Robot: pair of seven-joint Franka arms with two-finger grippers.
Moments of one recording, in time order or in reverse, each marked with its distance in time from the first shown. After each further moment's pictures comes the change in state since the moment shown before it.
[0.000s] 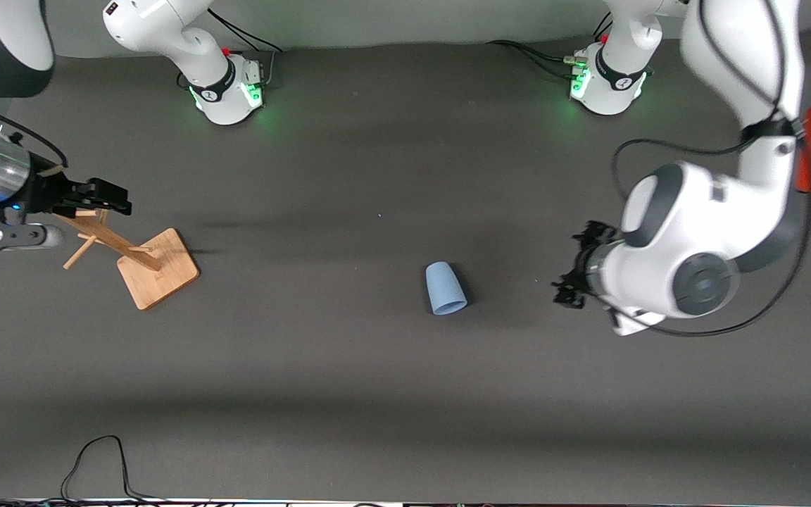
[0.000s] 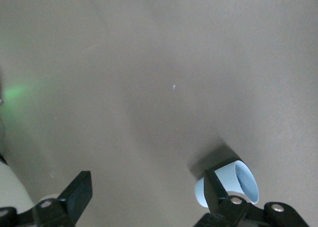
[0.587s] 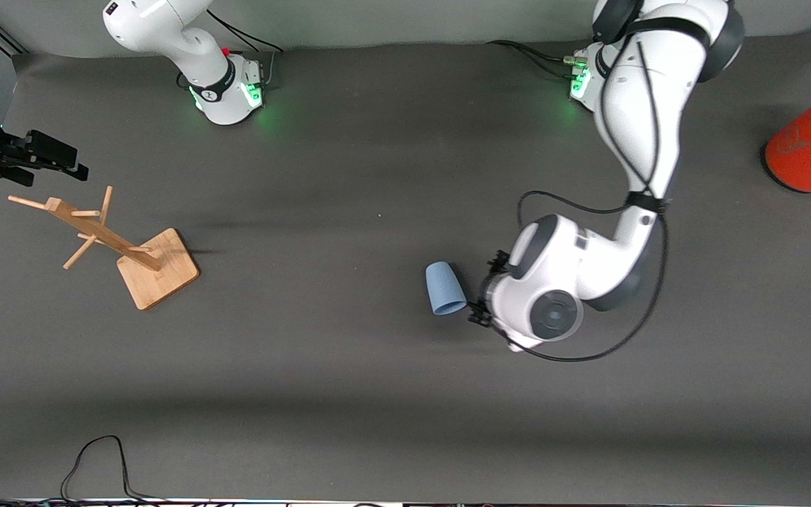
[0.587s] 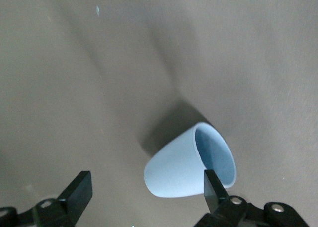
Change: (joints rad) left arm -0.132 0.240 -0.062 0.118 -0.013 0.199 -0.079; right arm 0.006 -0.157 -0.003 -0.024 -0.051 -0.048 0.000
